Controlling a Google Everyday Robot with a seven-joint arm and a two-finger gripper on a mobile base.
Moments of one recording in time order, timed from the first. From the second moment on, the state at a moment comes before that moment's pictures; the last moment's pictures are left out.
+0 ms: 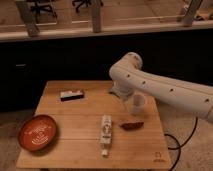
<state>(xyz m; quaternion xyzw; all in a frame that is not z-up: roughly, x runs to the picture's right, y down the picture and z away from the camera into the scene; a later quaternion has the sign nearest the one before) 0.092 0.066 0.740 -0.26 -0.05 -0.24 0.93</state>
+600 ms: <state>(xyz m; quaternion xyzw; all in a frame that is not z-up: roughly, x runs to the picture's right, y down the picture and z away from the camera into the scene) 0.094 0.070 0.742 -0.26 -0.06 -0.26 0.93</state>
